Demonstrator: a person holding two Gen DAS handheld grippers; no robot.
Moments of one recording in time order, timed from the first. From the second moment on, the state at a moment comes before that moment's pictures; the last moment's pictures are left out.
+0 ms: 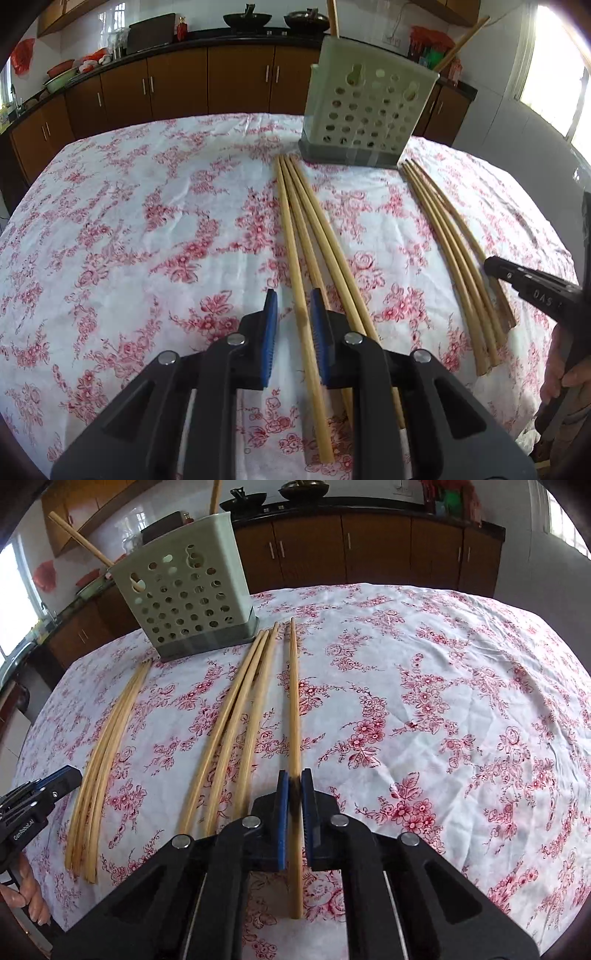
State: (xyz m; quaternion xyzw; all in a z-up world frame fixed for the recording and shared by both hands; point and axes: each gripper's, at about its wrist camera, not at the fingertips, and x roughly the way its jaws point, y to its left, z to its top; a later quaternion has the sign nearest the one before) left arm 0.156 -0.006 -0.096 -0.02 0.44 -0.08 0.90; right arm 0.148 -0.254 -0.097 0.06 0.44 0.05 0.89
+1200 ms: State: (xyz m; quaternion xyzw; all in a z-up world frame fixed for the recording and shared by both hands) left arm 0.211 0.051 -0.102 -0.04 0.43 -0.01 0.90; right arm 0.174 -0.275 -0.096 0.04 0.42 0.00 0.91
